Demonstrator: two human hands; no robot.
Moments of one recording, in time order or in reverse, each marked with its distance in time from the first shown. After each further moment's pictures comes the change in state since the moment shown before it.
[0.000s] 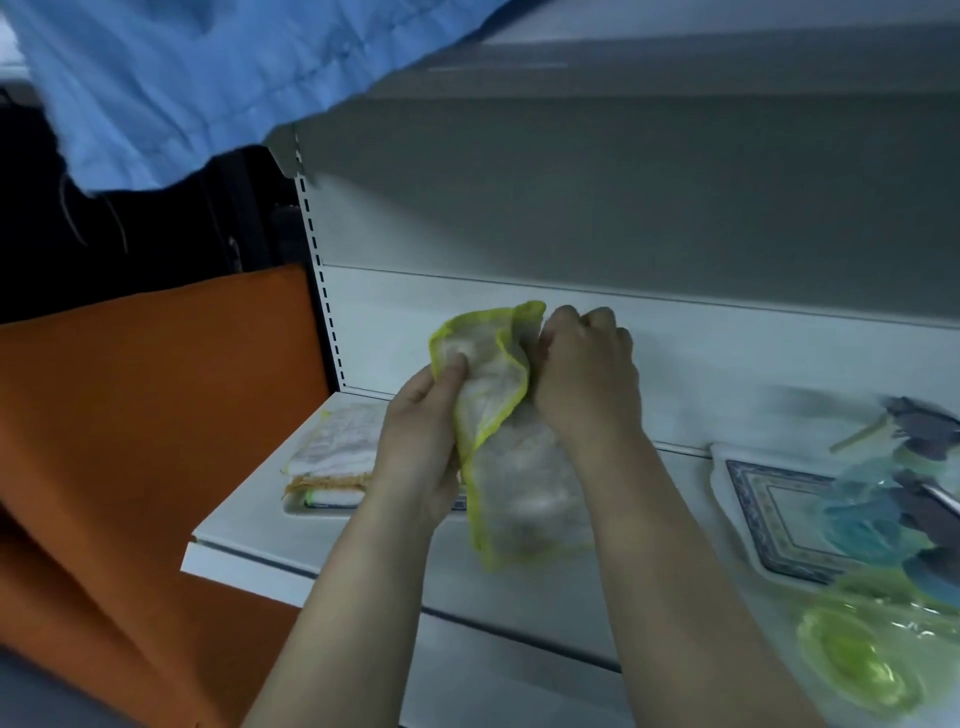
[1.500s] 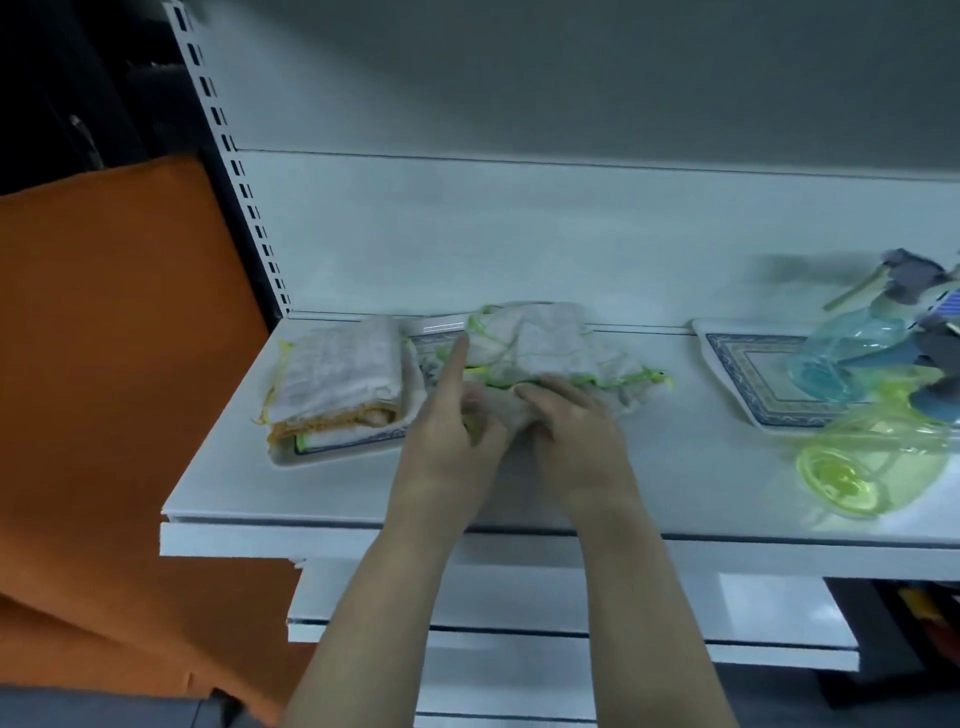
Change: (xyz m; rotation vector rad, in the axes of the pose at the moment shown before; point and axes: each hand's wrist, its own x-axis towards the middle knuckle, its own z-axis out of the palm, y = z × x) left_hand 0.001 -0.072 -0.085 0.799 -0.287 0.187; right_hand -0.110 0.028 0.109 0.063 -0.137 0.216
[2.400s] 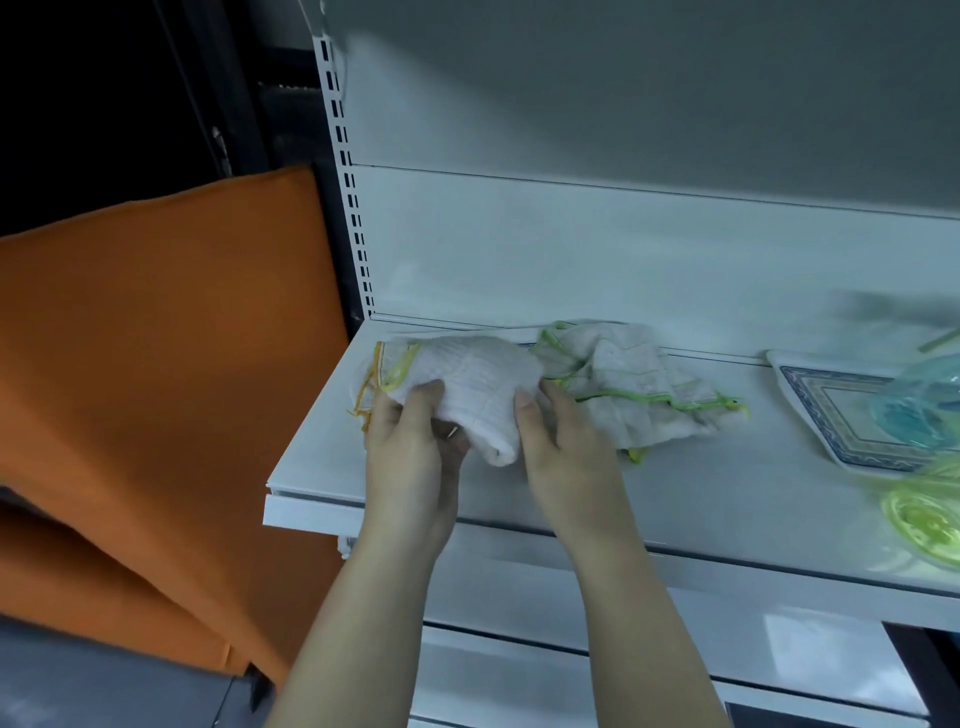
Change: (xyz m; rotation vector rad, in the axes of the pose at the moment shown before) left_hand -0.017 0.008 -0.079 -1.133 0.356 -0.307; right_hand -0.028 -0.085 0.024 0.486 -0.041 0.091
